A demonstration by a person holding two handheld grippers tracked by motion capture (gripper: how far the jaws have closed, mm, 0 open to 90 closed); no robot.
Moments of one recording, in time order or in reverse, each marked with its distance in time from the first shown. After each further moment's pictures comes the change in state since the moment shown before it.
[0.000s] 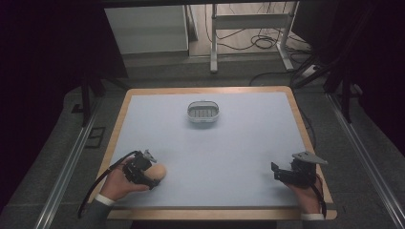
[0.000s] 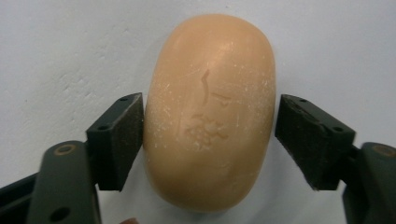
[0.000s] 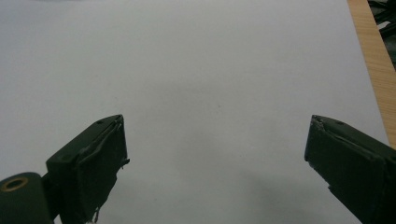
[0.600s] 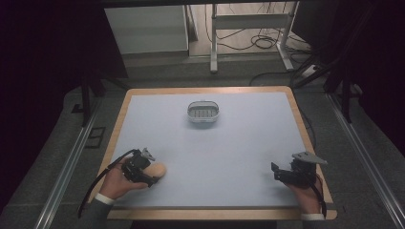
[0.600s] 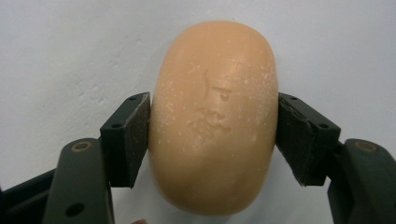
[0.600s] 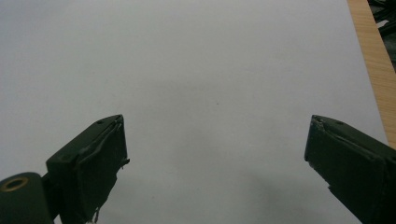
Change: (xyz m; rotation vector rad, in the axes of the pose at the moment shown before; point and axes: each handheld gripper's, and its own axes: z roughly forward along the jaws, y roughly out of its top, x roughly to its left) left arm 0.005 0.000 -0.006 -0.043 0.004 -0.010; right arm 0.000 -0.001 0.001 0.009 -0.003 -0.003
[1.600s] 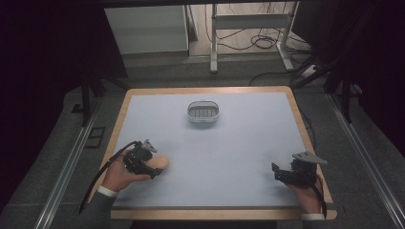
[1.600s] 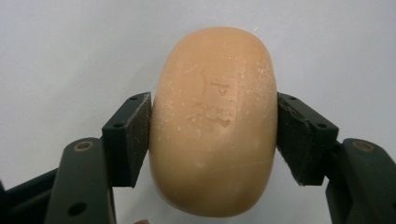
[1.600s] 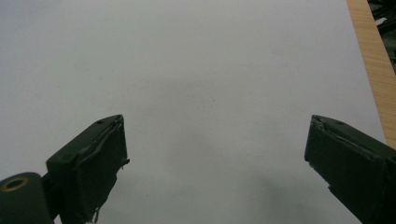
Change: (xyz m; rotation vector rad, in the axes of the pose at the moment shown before) left arm 0.006 0.021 -0.012 -0.055 -0.006 0.007; right arm -0.002 -0.001 0.002 0.009 -0.009 0.001
